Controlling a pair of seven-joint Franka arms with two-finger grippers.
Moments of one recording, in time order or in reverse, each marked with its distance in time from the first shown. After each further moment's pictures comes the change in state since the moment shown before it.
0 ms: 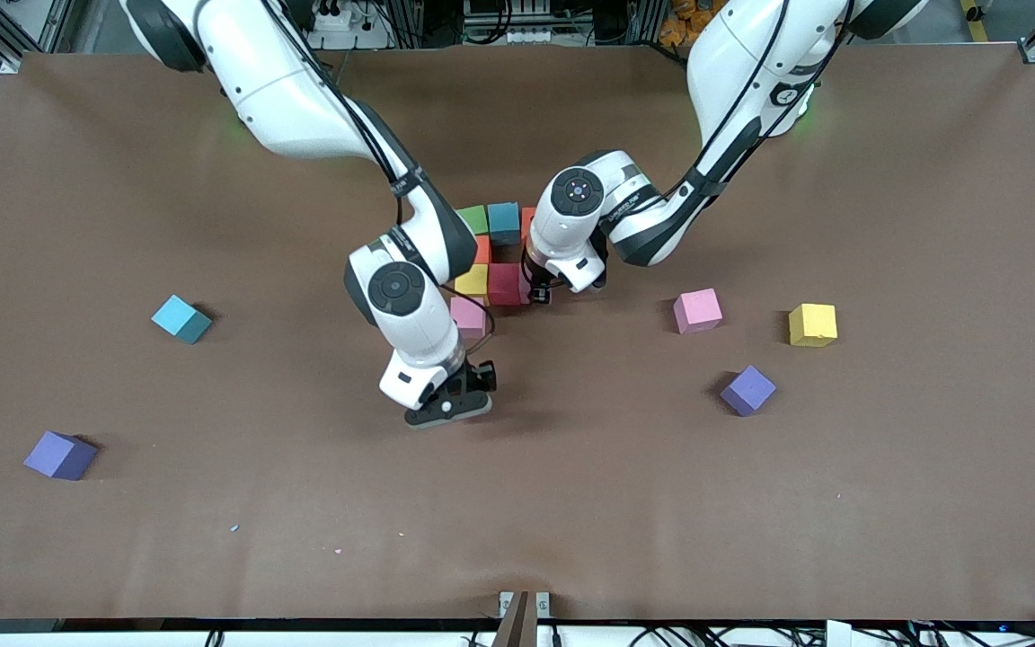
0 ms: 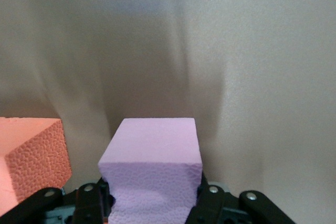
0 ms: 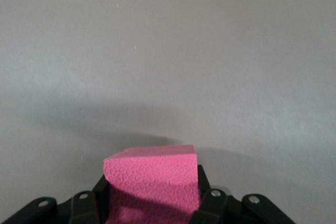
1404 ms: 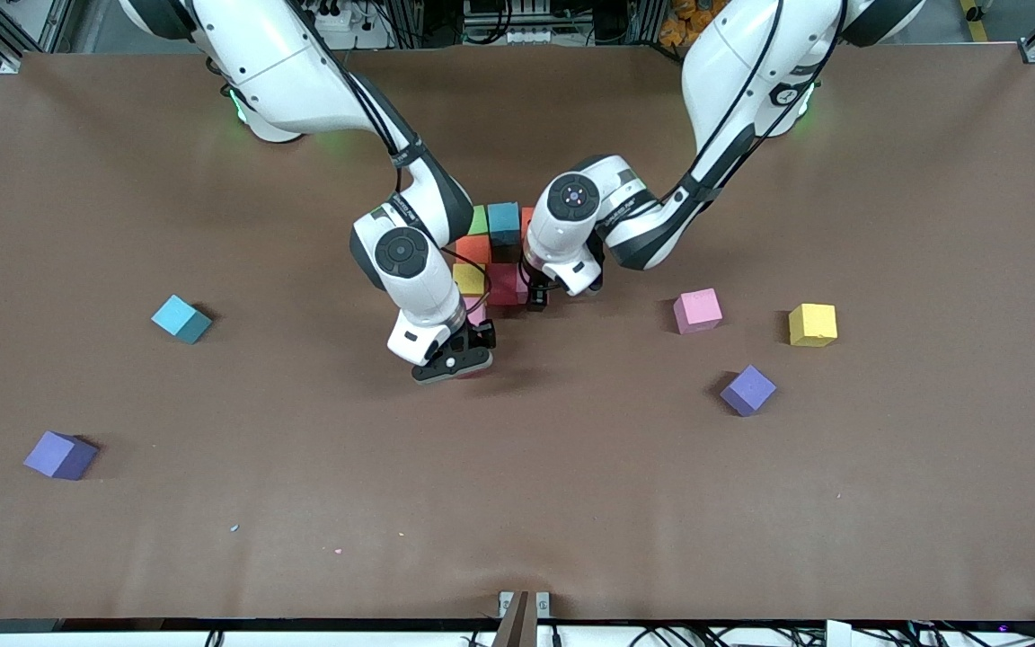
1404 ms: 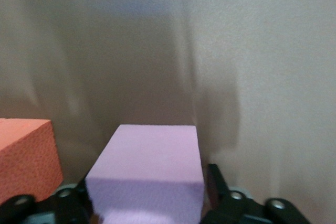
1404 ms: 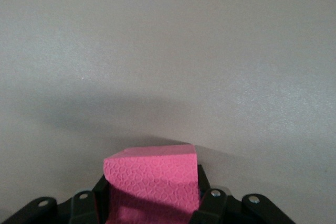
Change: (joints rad) left arm -0.014 0.054 0.013 0.036 0.000 0.009 0.002; right arm 0.025 -0.085 0.038 -0.257 0.000 0.138 0.020
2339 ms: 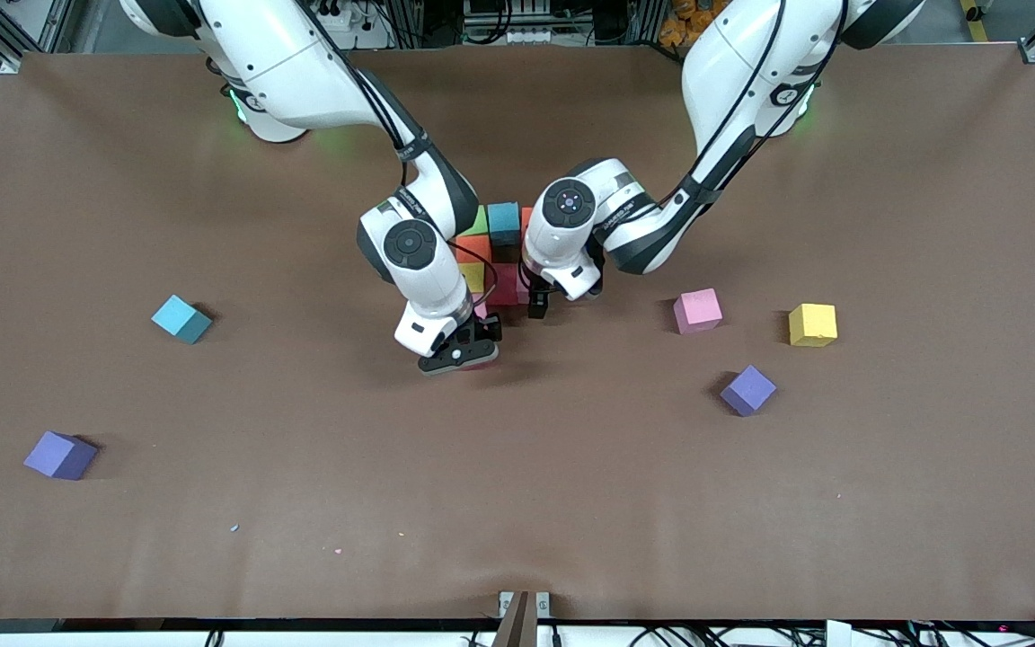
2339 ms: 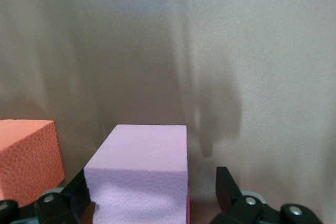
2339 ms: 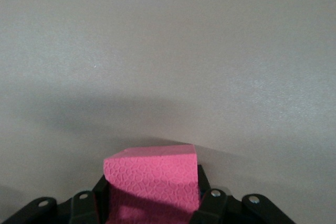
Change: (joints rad) left arm -0.001 -0.033 -0.001 0.031 0.000 -0.094 0.014; right arm 0.020 -0.006 0.009 -0.013 0.000 0.007 0.050
